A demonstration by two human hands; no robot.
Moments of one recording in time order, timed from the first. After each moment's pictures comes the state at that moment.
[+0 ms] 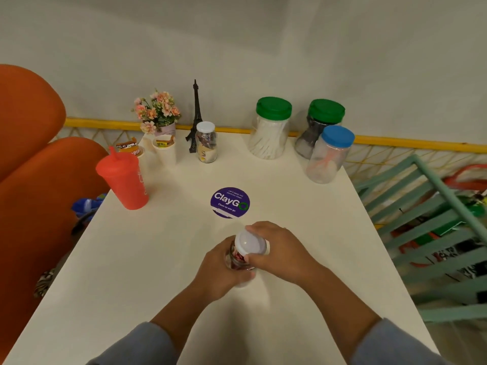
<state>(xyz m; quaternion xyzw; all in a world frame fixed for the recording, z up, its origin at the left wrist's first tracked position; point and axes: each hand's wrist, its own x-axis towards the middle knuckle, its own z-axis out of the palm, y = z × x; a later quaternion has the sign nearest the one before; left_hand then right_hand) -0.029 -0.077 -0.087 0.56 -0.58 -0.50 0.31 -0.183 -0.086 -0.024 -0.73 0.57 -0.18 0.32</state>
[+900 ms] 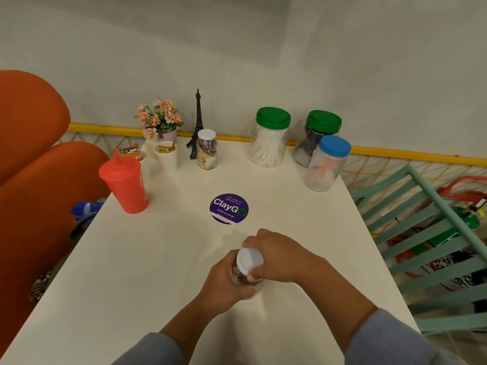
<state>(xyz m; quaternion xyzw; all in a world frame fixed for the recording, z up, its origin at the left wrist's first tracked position) -0.042 -0.069 -0.107 0.56 -0.60 -0.50 0.29 -0.183 -0.094 -0.010 -0.80 0.53 0.04 0.26</state>
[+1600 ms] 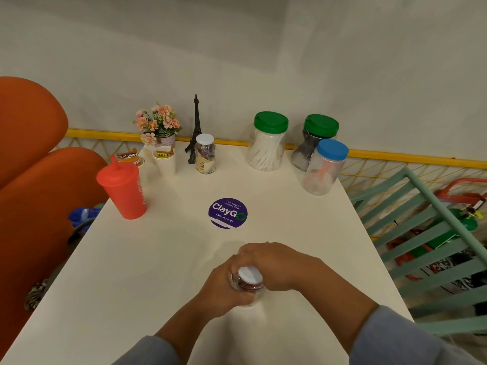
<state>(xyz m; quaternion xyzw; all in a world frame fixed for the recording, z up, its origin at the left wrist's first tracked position) -0.036 -0.075 -0.104 0.56 -0.62 -0.50 0.22 -0.177 -0.096 -0.014 -0.88 0.43 0.11 0.20</state>
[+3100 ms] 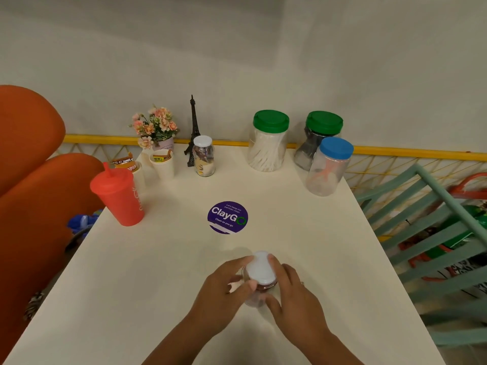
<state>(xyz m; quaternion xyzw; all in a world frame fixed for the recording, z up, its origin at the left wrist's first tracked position) -0.042 -0.067 -0.078 0.53 -0.61 -0.48 0.34 -0.211 -0.048 -0.098 -0.74 0.63 -0.16 0.19</state>
